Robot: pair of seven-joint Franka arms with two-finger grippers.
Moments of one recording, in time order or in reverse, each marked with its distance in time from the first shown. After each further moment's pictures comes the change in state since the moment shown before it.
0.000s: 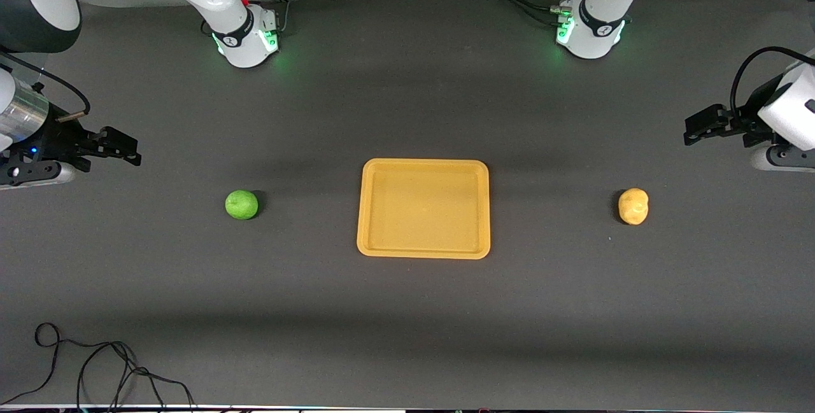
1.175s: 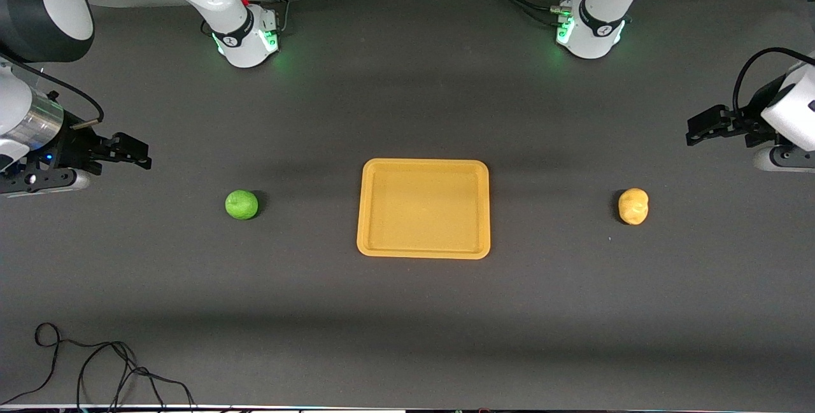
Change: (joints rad) left arm 0.011 0.000 0.008 -0.007 0.004 0.002 0.020; right arm 0.016 0.021 0.002 -0.001 0.000 0.001 0.027
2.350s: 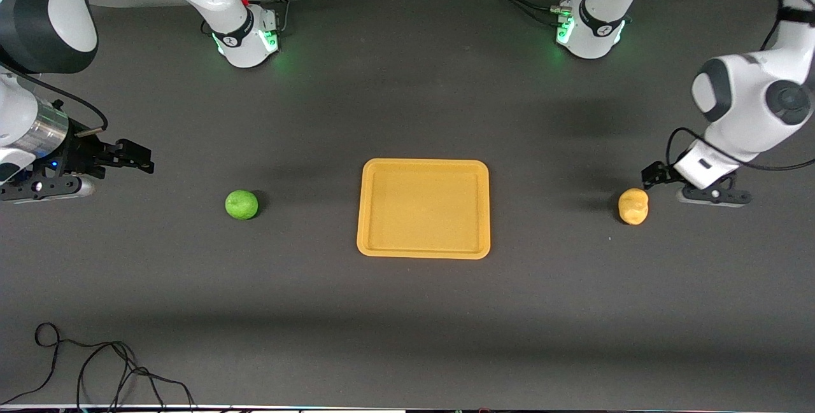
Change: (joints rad) left arm 0.120 0.091 -0.002 -0.795 0.005 1.046 0.193; right arm 0.000 0.024 -0.006 -0.002 0.000 0.007 0.001
